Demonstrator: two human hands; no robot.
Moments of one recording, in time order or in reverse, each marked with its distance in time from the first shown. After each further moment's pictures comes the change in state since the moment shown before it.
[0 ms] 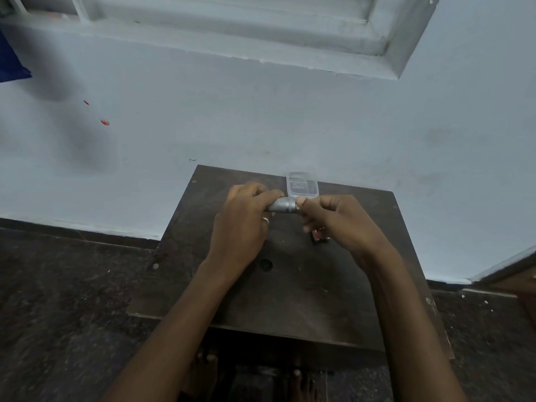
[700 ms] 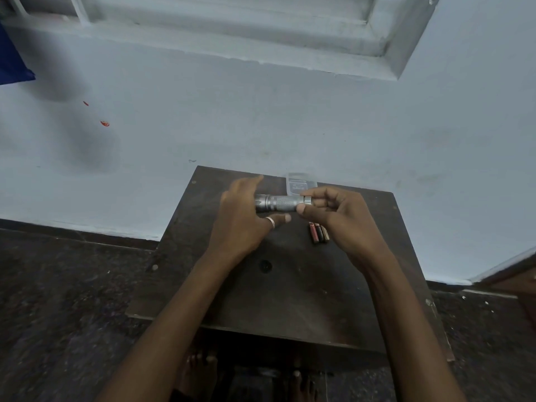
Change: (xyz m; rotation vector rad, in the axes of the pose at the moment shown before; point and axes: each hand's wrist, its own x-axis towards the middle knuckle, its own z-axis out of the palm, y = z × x) left_hand 0.008 -0.005 0.003 -0.240 -0.053 -0.251; right_hand -0.001 0.003 -0.003 0.081 0.066 -0.121
